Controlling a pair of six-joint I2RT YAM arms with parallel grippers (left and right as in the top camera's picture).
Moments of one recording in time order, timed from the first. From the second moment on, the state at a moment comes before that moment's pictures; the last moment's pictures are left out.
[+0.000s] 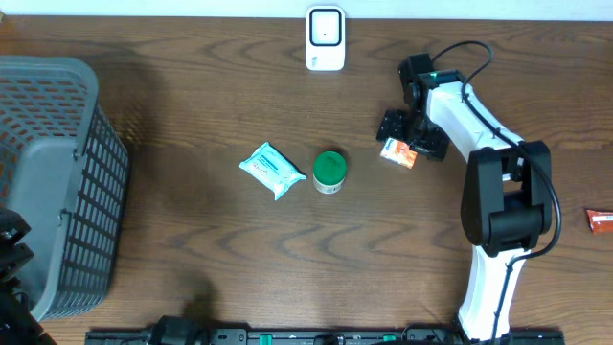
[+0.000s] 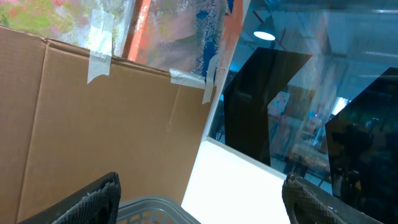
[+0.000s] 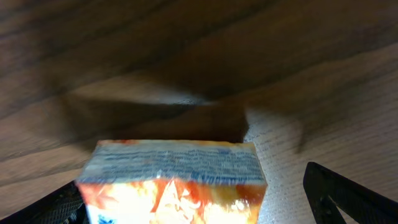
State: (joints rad) left arm -0.18 0.56 1.35 -0.36 -0.85 0.01; right arm 0.19 2.17 1.63 -0.99 0.03 0.59
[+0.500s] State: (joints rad) left arm -0.18 0.56 1.35 -0.36 -0.85 0.01; right arm 0.20 2.20 1.63 -1.00 0.01 0.58
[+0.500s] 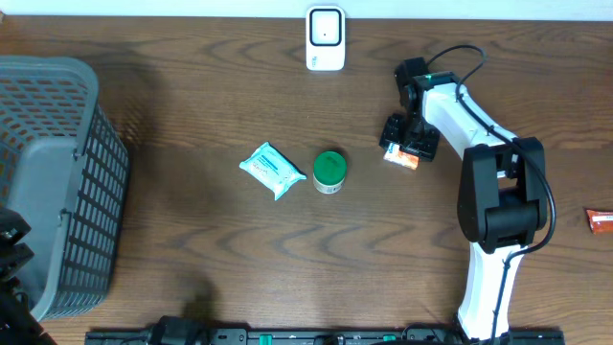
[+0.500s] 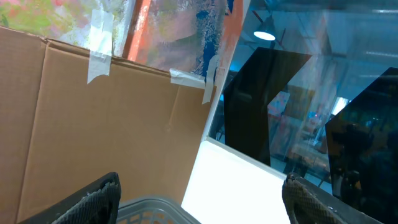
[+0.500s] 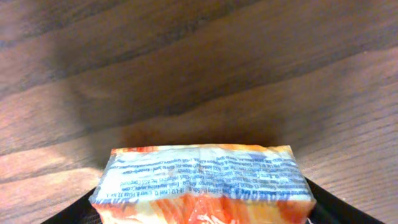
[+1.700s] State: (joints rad) left arm -0.18 0.56 1.35 -0.36 -0.85 -0.04; right arm 0.18 2.22 1.82 -1.69 -0.50 0.14
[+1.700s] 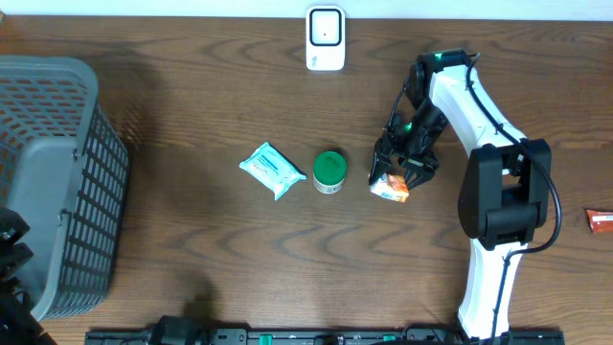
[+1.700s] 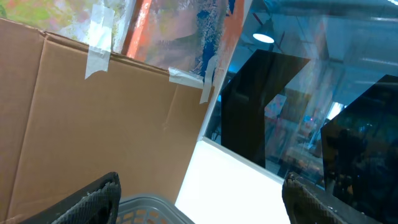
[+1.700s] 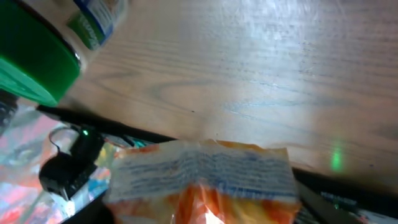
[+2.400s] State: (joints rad) left arm -0.18 0.56 1.35 -0.37 -0.85 -0.04; right arm 0.21 2.22 2.34 -1.30 -0.50 0.18
